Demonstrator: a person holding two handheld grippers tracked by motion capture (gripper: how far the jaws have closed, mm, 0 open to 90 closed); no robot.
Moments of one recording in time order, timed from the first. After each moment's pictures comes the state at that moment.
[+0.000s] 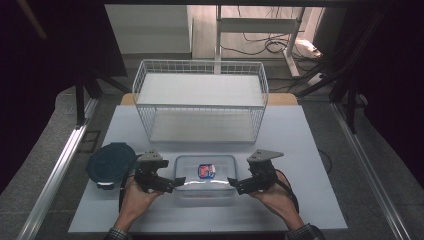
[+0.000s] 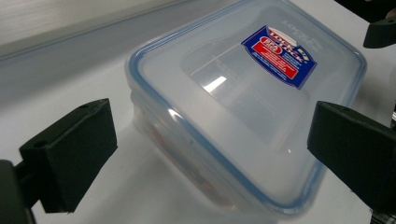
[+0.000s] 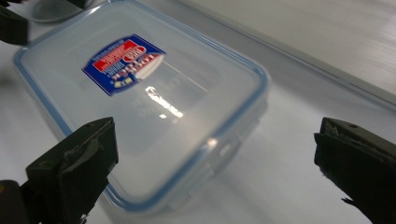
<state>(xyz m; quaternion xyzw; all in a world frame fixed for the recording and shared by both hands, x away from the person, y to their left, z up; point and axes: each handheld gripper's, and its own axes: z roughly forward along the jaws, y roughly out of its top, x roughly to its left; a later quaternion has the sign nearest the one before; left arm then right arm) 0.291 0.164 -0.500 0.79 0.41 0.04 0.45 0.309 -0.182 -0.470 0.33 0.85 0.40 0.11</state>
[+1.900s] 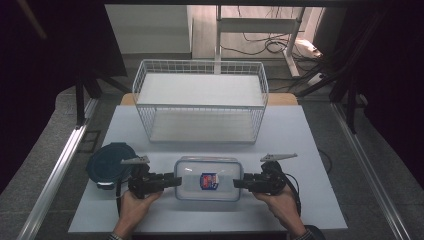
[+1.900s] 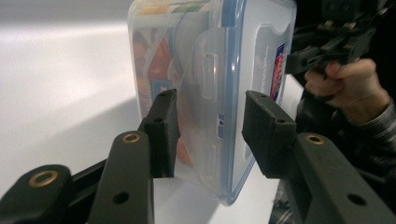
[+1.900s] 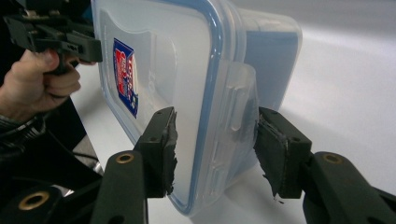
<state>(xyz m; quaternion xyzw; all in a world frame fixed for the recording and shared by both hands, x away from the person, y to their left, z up) 0.275 0.190 -0.512 0.71 0.43 -0.10 0.56 0.305 -0.212 -0.479 0.40 0.79 0.45 -0.07</state>
